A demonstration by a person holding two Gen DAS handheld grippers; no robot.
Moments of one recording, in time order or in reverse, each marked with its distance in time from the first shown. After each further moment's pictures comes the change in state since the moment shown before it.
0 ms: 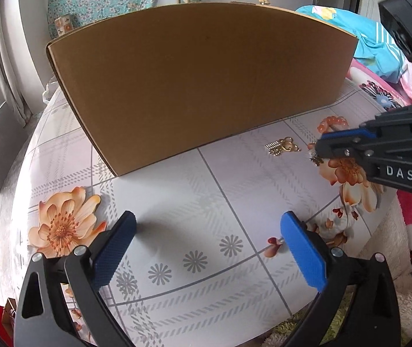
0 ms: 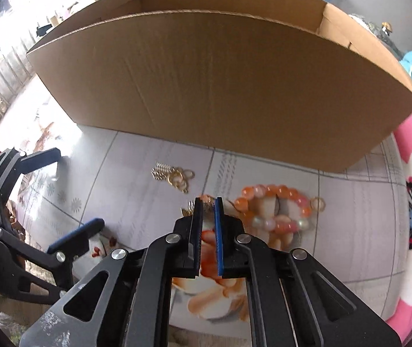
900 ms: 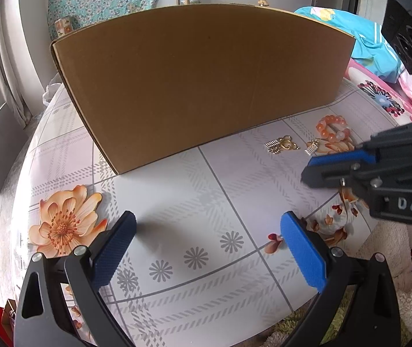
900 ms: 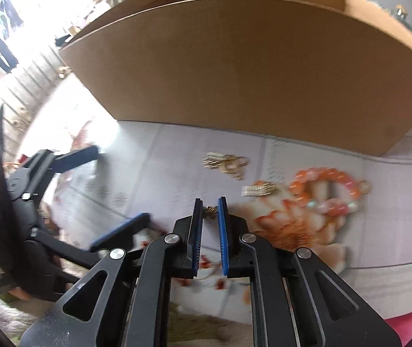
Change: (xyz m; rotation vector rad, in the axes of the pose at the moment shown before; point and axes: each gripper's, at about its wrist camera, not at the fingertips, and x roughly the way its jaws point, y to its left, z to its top) left arm -0.005 0.001 -0.006 0.000 -0.009 0.001; right arm 0.003 0.014 -0.013 0.044 0.003 0.208
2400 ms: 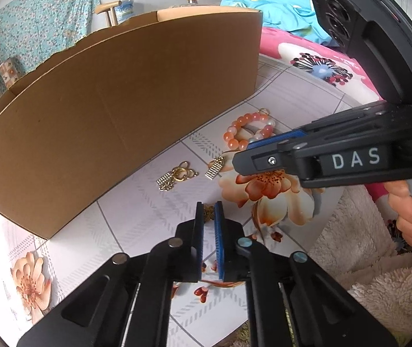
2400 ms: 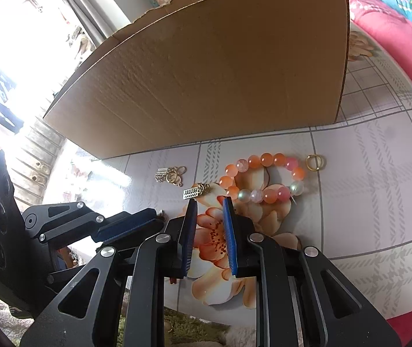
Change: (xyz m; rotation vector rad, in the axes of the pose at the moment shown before) left arm 0.009 -0.077 0.028 0.259 0.002 -0.152; right arm -0.035 -0.105 -0.040 0.229 -0.112 0.114
